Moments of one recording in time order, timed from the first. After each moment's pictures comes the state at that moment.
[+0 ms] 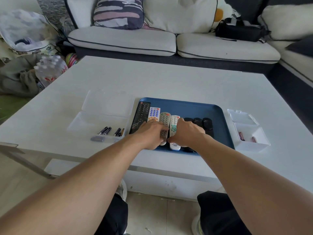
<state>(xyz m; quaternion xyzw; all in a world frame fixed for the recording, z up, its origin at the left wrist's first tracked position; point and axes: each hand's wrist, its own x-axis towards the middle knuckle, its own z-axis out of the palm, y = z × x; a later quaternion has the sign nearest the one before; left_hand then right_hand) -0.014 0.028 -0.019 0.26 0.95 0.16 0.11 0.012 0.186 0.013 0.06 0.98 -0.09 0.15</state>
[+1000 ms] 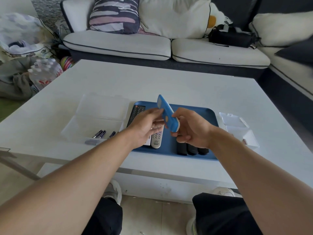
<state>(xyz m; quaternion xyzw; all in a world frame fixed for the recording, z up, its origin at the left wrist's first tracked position) -0.001 0.044 0.035 -0.03 0.60 0.77 0.22 0.031 0.220 0.069 0.04 0.63 -0.71 0.30</state>
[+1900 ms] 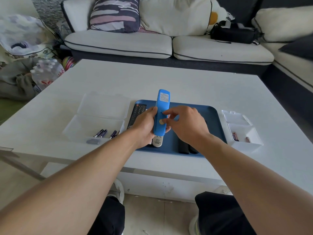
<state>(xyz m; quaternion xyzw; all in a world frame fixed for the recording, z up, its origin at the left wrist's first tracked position) 0.013 0.055 0.049 -0.11 0.52 0.82 0.20 0.036 0.194 0.063 0.00 0.96 -0.29 -0.05</state>
